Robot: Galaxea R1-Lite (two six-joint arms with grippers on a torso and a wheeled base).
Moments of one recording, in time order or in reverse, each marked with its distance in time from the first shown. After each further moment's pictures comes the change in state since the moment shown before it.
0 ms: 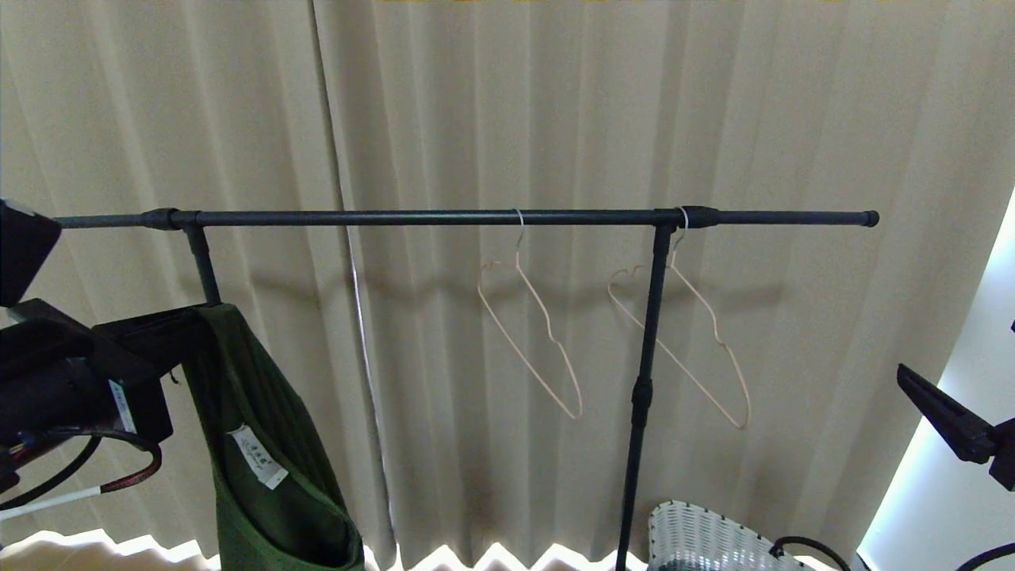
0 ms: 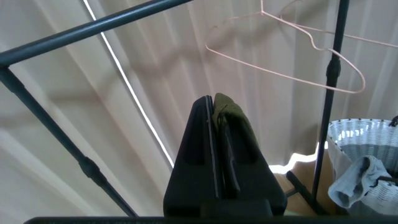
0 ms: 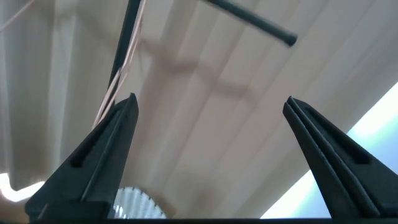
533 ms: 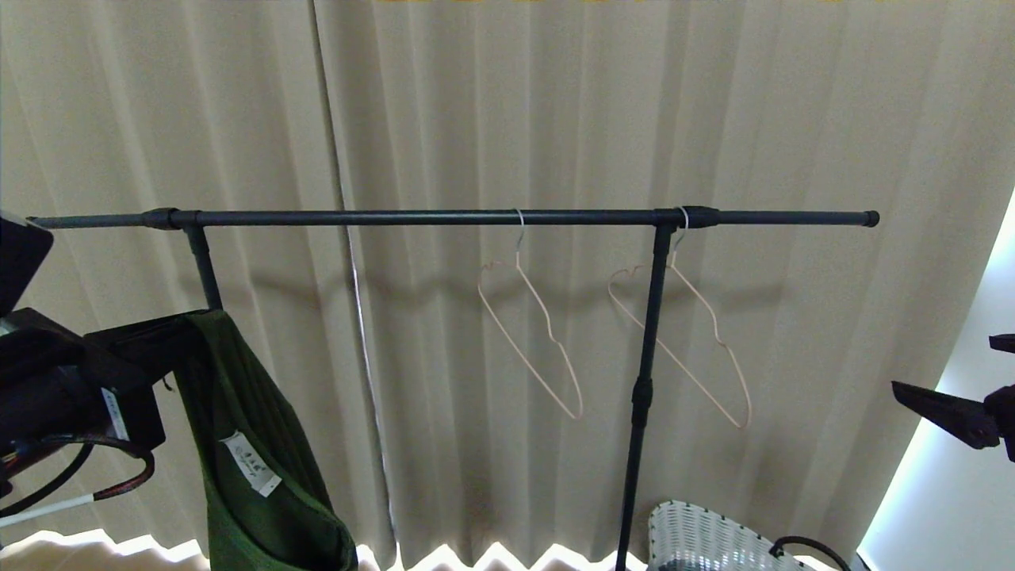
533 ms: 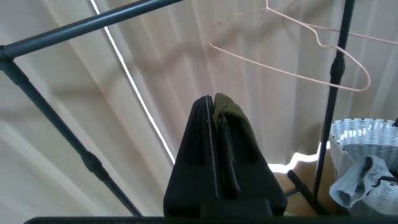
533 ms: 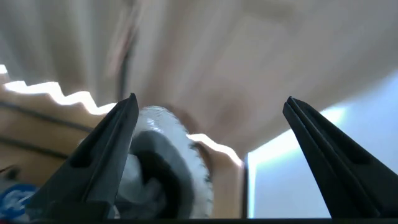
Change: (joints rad) left arm 0.021 -0.012 0.017 0.001 0.000 -0.005; right arm 0.025 0.089 -0.493 0.843 -0.100 0.054
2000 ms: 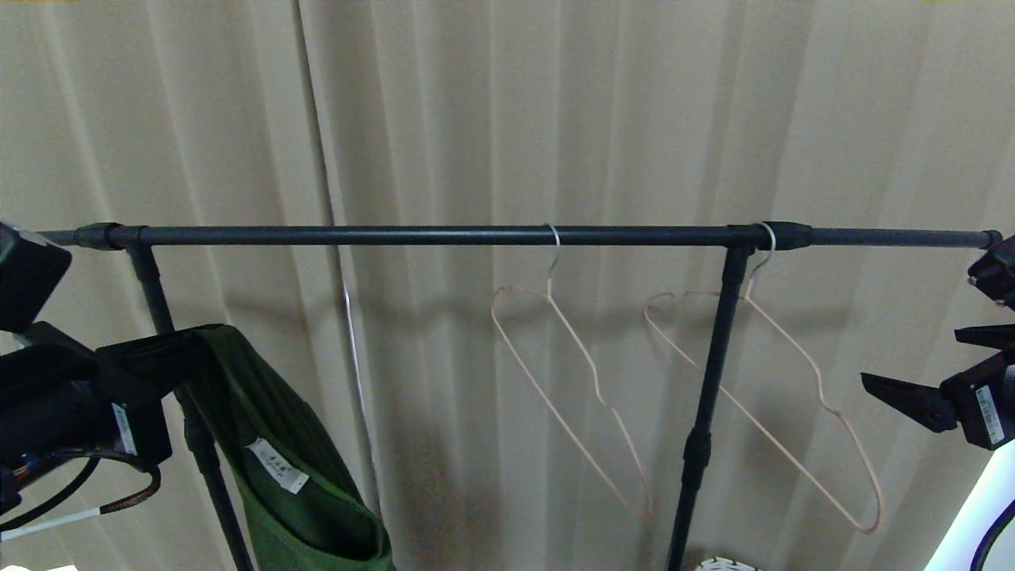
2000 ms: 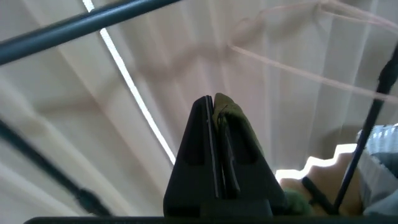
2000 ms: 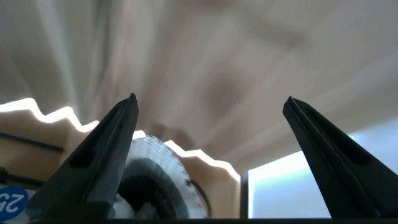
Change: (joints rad) left arm 0.001 0.005 0.024 0.001 -0.019 0.002; right arm 0.035 0.076 -0.017 -0.036 -0.028 0.005
